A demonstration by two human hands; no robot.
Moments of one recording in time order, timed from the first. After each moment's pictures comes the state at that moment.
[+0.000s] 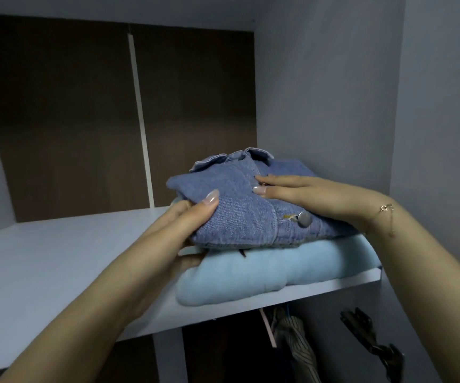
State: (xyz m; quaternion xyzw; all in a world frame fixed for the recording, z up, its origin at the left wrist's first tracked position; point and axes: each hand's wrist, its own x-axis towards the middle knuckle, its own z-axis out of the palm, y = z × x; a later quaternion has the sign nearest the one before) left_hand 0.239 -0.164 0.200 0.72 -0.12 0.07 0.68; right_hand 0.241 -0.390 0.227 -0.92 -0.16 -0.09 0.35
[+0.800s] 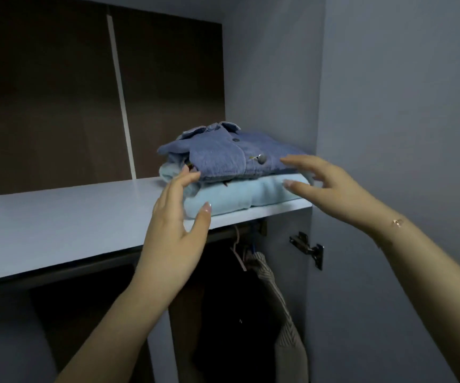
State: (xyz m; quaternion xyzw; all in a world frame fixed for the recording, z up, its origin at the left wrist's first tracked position) left_hand 0.113 -0.119 0.117 0.75 -0.33 0.30 0.50; right_hand 0.084 -0.381 0.163 -0.89 -0.11 -0.31 0.32
